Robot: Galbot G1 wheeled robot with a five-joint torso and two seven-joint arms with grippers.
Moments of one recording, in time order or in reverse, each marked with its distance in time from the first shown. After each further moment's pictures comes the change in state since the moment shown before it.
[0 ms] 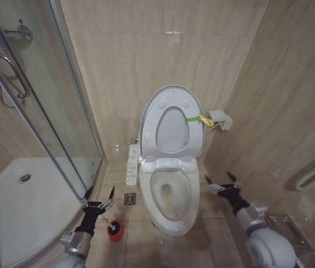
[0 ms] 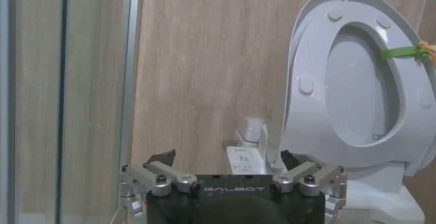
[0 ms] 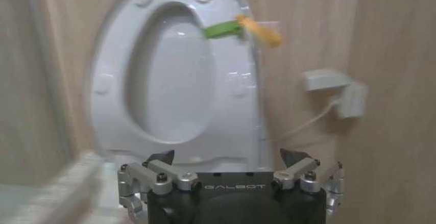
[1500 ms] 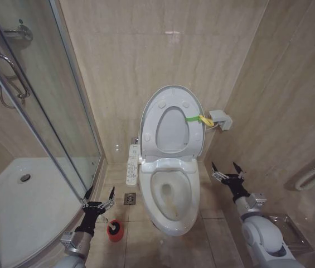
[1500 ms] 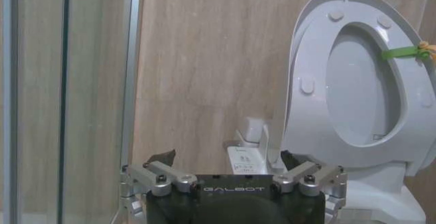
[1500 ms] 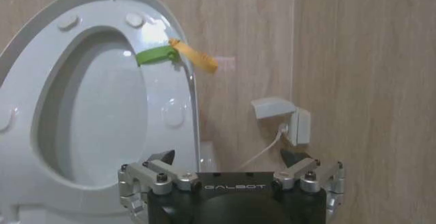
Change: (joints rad) left arm 0.000 0.000 0.001 0.000 0.000 0.000 0.000; right arm 0.197 0.030 0.046 -0.227 -0.004 0.151 0.042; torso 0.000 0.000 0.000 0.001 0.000
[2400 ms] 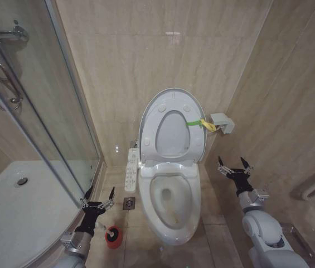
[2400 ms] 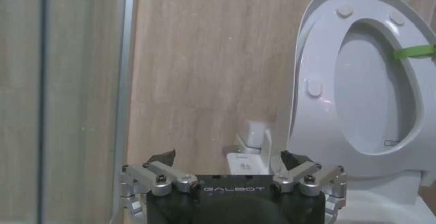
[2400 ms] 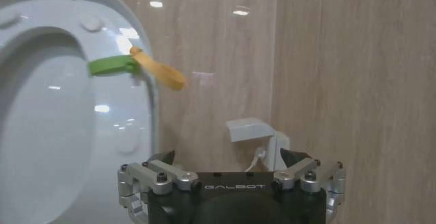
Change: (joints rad) left arm 0.000 0.000 0.000 0.000 0.000 0.000 0.000; right arm 0.058 -0.009 0.014 -0.052 -0.050 0.041 0.058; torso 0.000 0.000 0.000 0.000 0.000
